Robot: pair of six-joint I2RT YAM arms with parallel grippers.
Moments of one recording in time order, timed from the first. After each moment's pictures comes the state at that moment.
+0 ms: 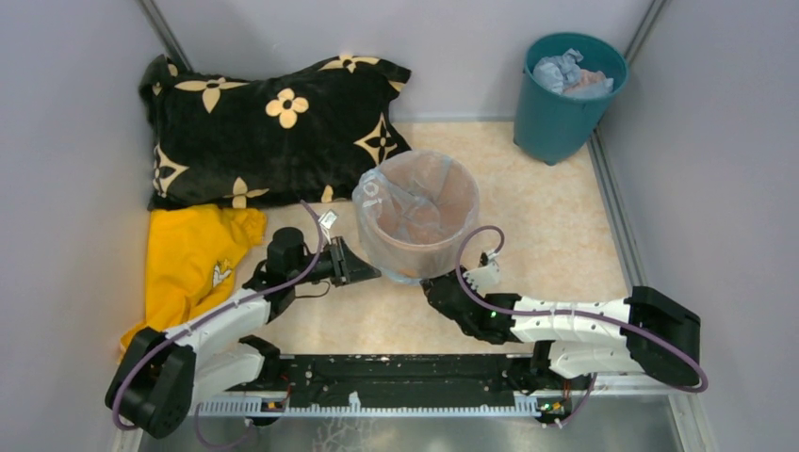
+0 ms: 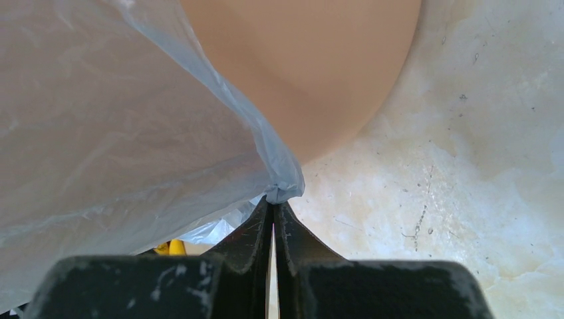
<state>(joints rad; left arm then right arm) -0.46 1.03 0.33 0.39 0.70 -0.92 1.21 1.13 0.47 -0.10 0.70 1.76</state>
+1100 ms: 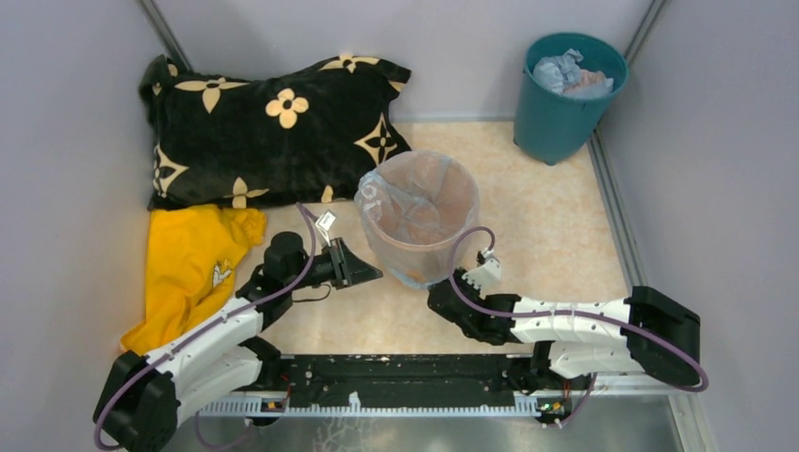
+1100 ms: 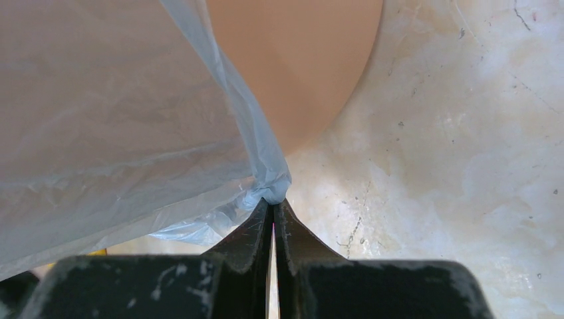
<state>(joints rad) -0.56 0.89 0.36 0.27 0.59 -0.95 1.22 1.13 0.47 -0.18 0.72 1.58</state>
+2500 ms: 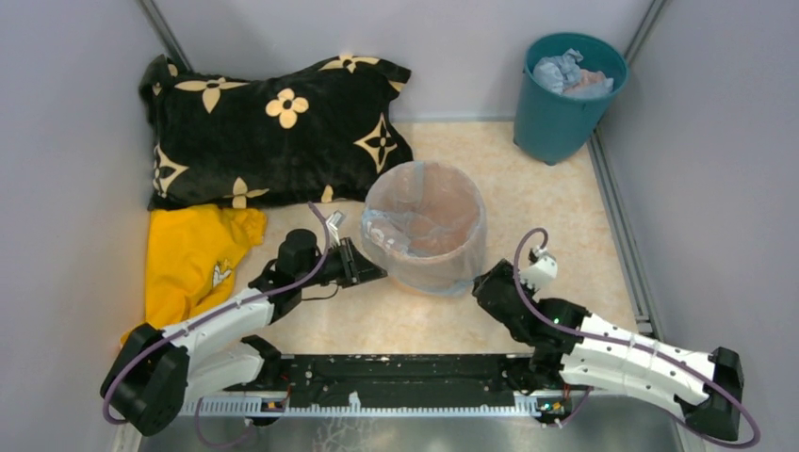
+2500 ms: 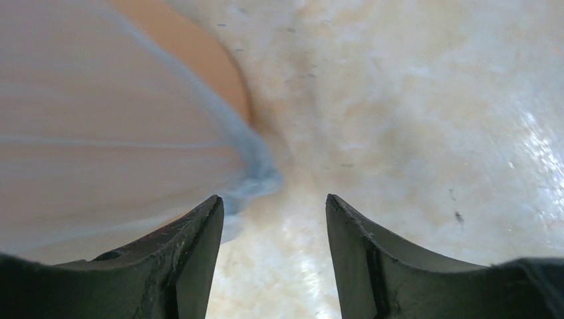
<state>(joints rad) -0.59 1.07 0.37 0.32 0.49 -0.92 1.08 0.60 0.36 -0.70 0.81 1.46</state>
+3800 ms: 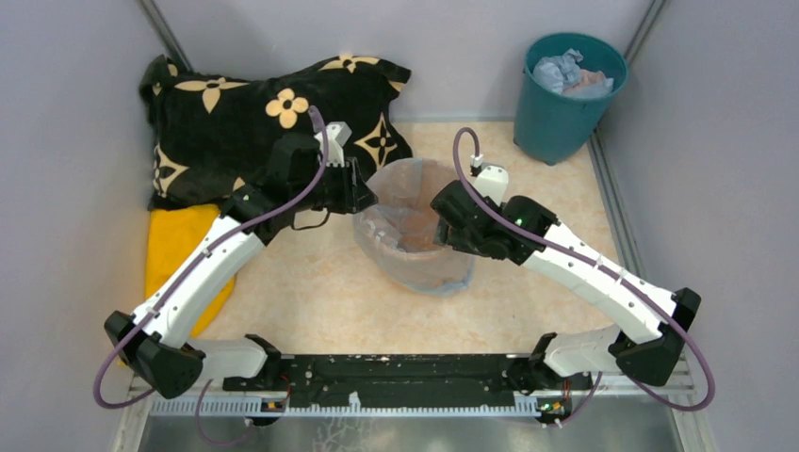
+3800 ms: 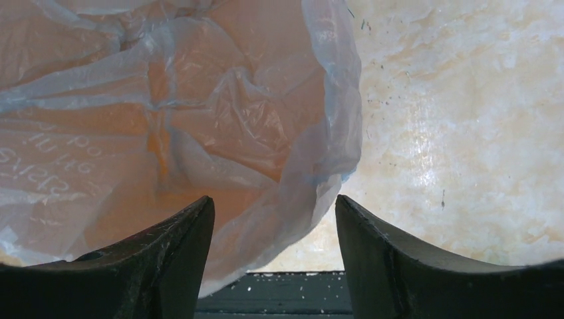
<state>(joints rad) -0.59 1.24 1.33 -0.60 0.19 -0.43 0.95 1.26 1.43 -1.19 0.54 1.00</state>
